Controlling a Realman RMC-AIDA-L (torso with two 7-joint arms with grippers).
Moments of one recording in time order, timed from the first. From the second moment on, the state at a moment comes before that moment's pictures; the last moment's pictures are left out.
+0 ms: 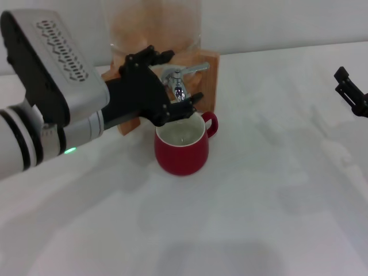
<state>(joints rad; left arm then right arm) -0.29 -2.09 1.76 1.45 1.81 0.69 -1.59 0.27 2.02 -1.86 -0.23 0.33 -1.30 0.45</state>
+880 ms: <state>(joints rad) 0.07 -2.09 1.86 1.48 1.03 0.41 -1.01 0.27 2.02 -1.86 -0.22 0.33 -1.30 0.45</state>
